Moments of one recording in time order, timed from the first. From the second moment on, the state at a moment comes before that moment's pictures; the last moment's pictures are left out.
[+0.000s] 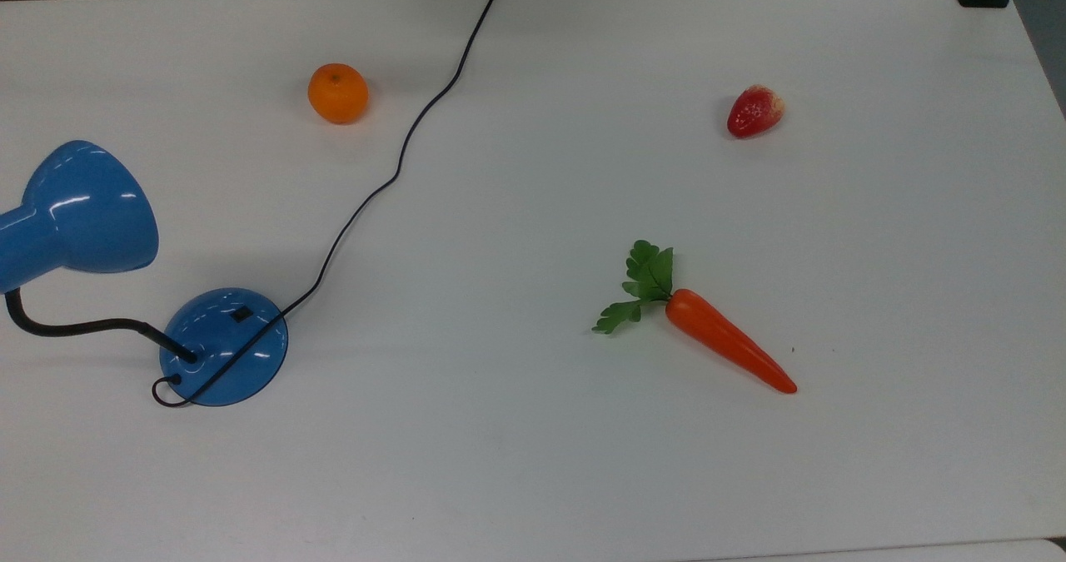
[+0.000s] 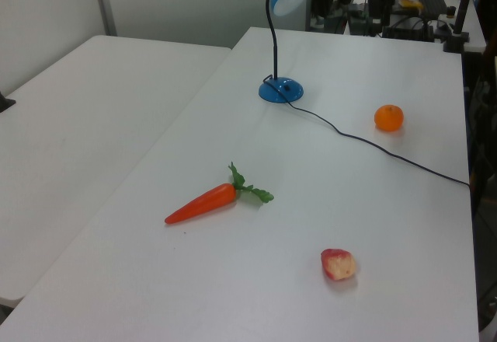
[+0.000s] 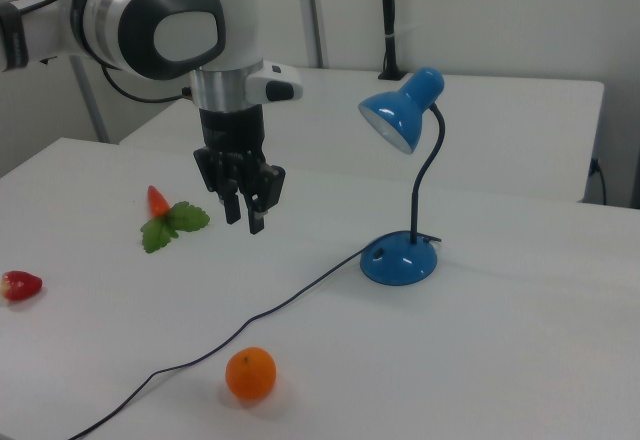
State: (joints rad) arm -0.08 0.02 -0.16 -1.67 0.00 1.61 -0.14
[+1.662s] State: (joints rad) arm -0.16 0.16 -0.16 -1.69 0.15 2.03 -0.13
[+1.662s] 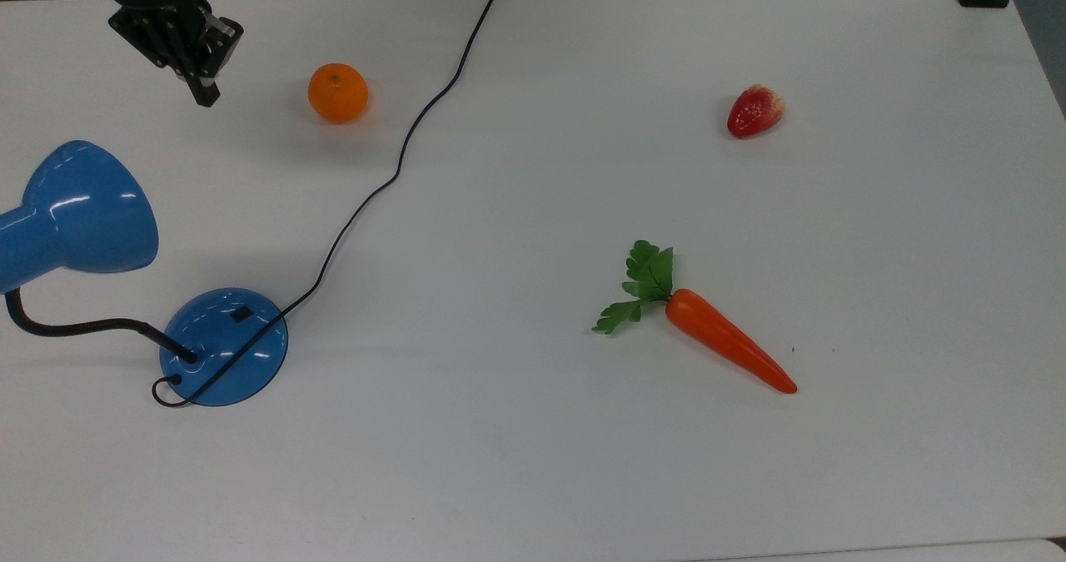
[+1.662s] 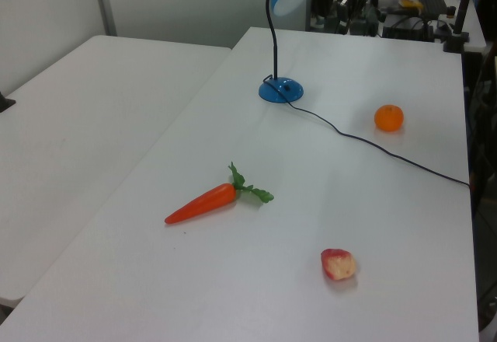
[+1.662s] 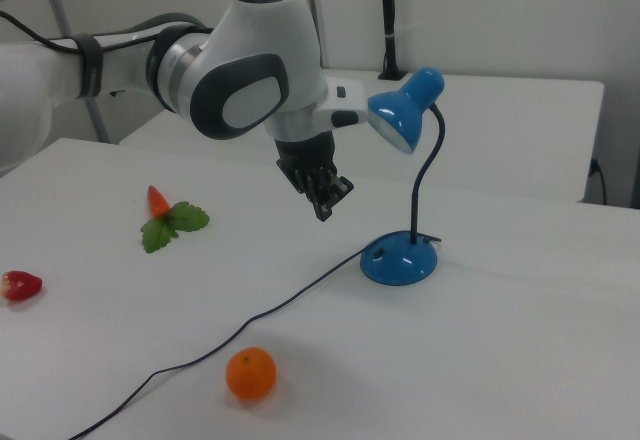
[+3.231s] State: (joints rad) arm -0.10 0.30 -0.16 -1.72 0.17 2.40 0.00
